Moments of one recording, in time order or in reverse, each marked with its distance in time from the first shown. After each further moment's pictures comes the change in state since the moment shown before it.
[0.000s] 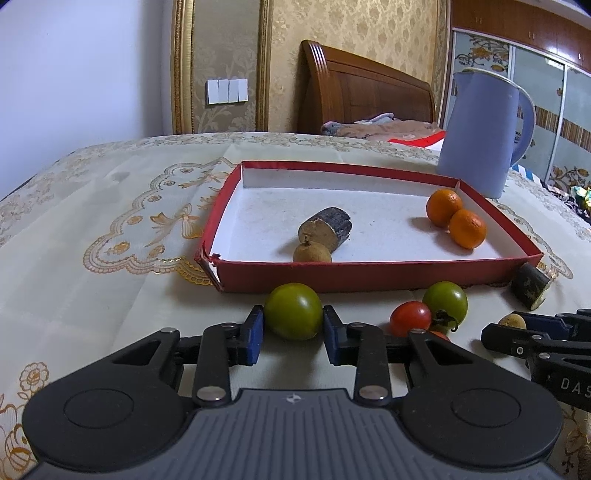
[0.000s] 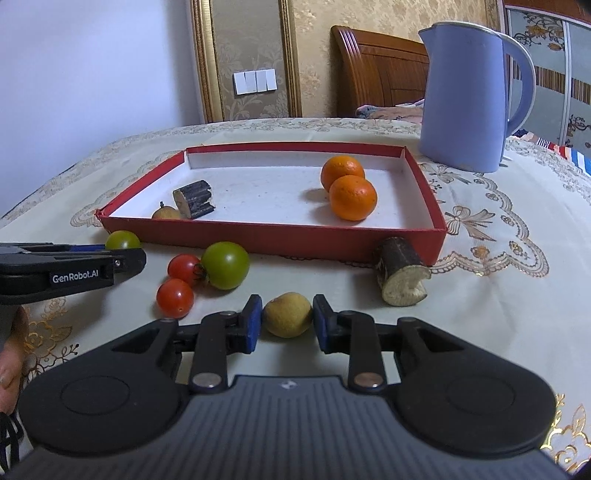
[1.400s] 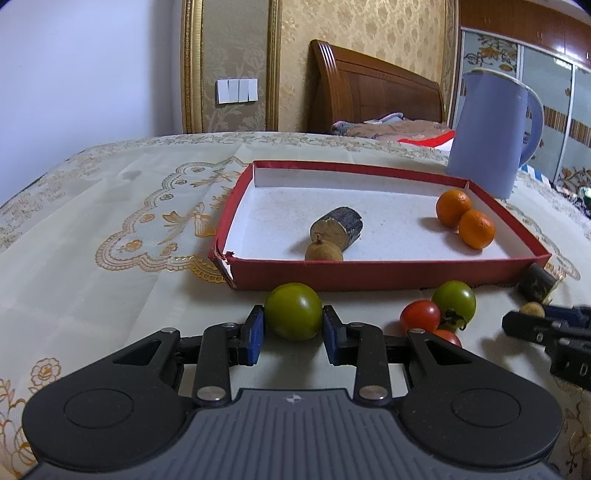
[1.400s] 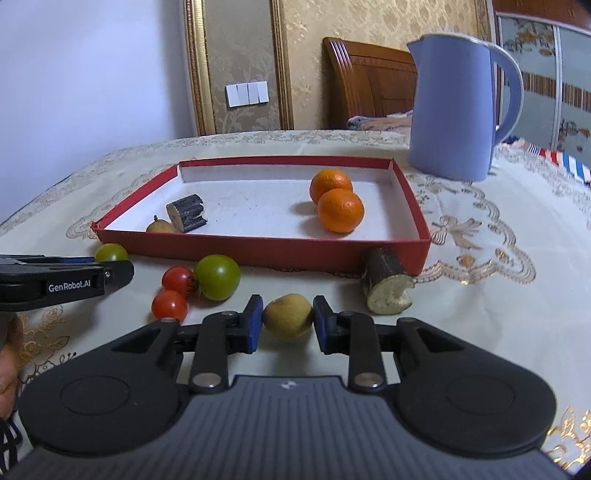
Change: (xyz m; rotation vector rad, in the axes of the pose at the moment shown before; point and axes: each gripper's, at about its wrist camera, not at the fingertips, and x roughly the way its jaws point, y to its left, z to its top) left arm -0.004 0.001 0.000 -0.002 0.003 0.037; right arm -0.009 -0.001 0.003 -0.005 -0.048 -0.031
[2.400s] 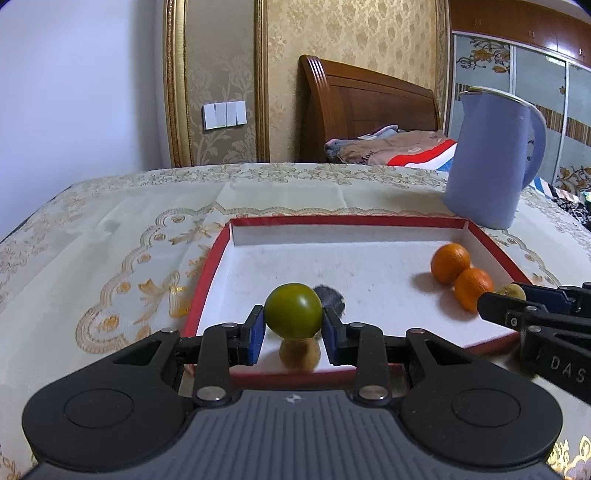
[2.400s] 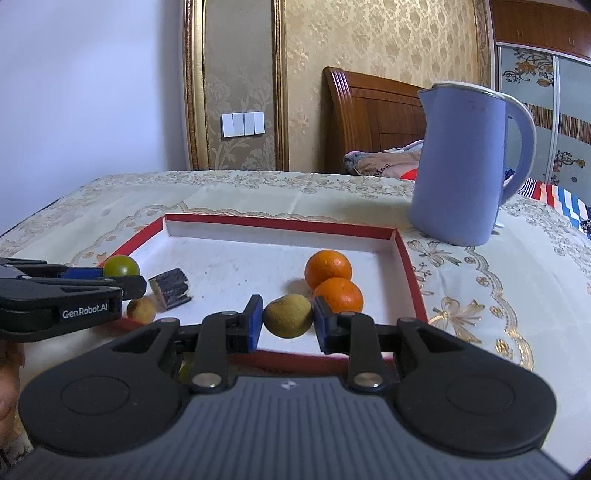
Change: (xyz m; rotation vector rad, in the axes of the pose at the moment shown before) left arm 0.023 -0.021 0.058 0.035 -0.041 0.005; right arm 0.034 0.006 0.064 -0.039 -0.072 -0.039
